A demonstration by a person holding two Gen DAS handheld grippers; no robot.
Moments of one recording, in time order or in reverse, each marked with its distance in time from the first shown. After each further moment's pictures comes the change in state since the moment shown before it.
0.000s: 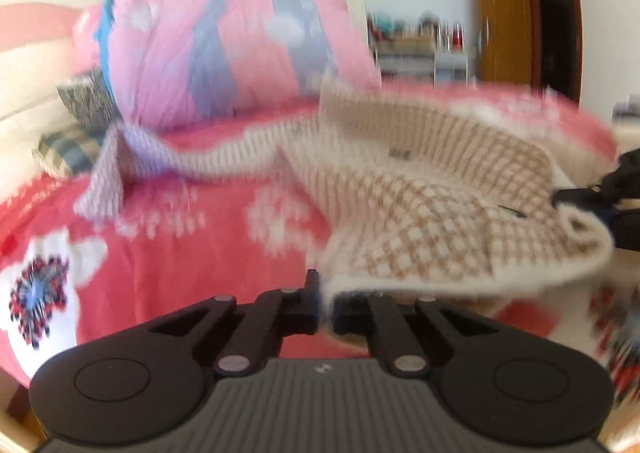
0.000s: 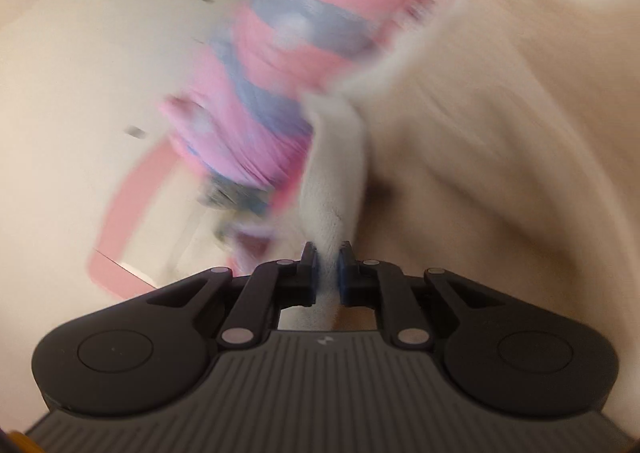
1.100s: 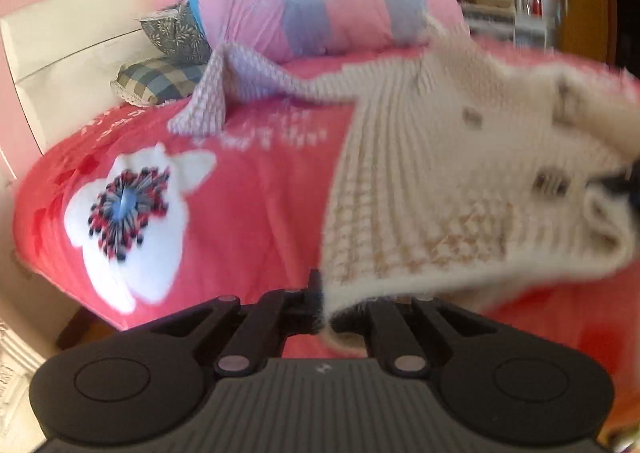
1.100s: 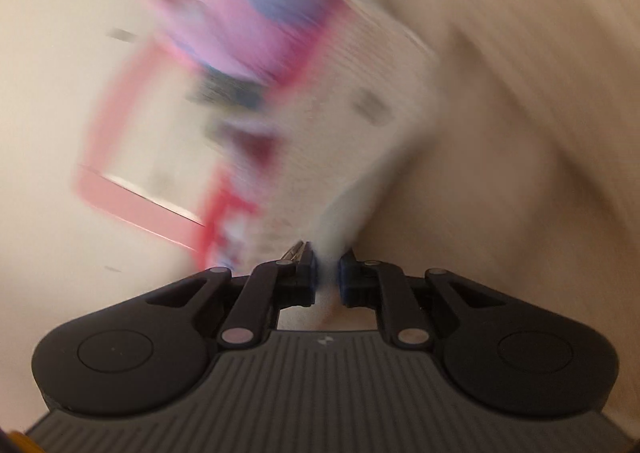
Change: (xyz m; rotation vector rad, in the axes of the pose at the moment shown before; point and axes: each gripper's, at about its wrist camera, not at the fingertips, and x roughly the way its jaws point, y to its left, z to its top) left arm -0.014 0.062 -0.039 -0.100 0.110 0.209; right arm 0.071 0.022 -0.024 -0.050 0.318 -0.029
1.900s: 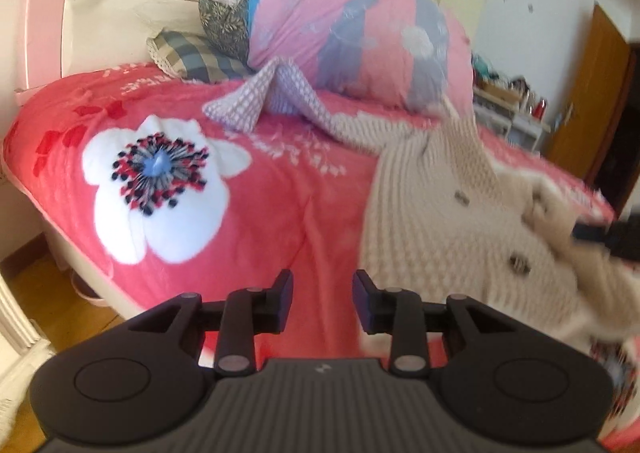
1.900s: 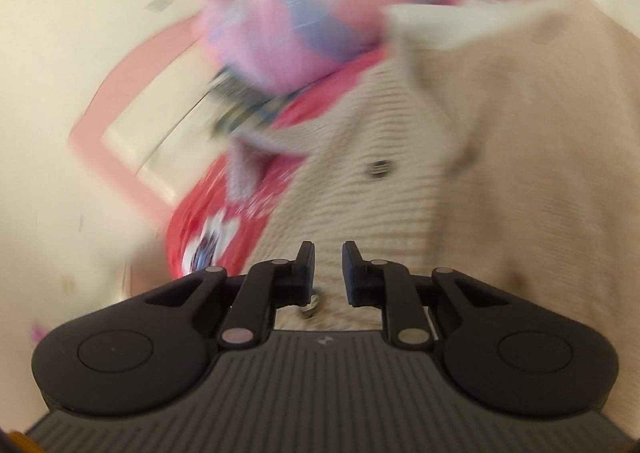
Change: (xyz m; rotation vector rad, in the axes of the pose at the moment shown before) left arm -0.046 0.066 -0.012 -0.357 -0.094 -0.200; right arm -0.037 0.061 0.008 -0.383 -0.068 -0.050
